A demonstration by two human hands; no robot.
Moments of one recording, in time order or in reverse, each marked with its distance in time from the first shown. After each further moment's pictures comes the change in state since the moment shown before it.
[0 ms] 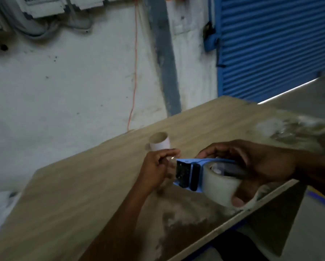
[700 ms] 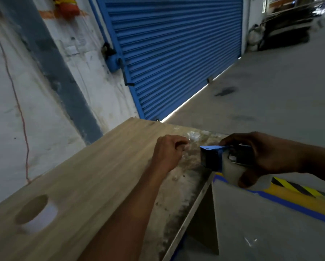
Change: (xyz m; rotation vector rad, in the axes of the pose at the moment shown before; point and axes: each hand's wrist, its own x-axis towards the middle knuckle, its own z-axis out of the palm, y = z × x) left_hand 0.150 0.129 0.314 0.243 -0.338 0.442; right_hand -0.183 0.129 -0.167 -0.192 0.442 0.592
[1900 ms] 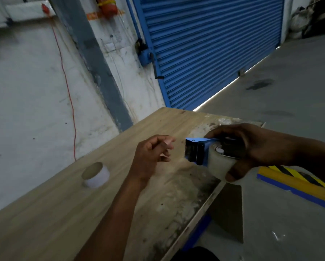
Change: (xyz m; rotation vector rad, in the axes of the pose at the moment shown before) left_hand -0.141 -0.008 -0.133 -0.575 0.104 -0.292; right_hand -0.005 -0.091 0.058 0.149 -0.118 -0.287
